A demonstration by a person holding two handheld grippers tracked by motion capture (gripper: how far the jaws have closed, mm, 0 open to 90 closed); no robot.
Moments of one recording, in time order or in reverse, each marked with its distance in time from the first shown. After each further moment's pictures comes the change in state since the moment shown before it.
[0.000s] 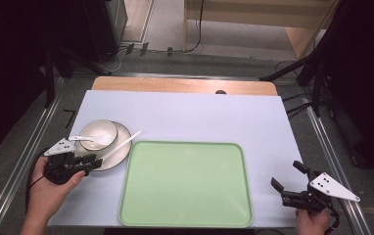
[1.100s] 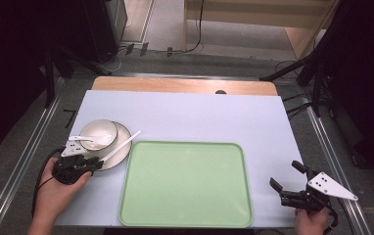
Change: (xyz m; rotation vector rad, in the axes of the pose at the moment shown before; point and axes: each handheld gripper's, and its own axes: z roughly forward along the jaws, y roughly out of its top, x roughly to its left) left arm -0.005 -0.004 0.023 0.064 0.102 0.059; right arm 0.001 0.000 0.002 0.012 0.001 -0.007
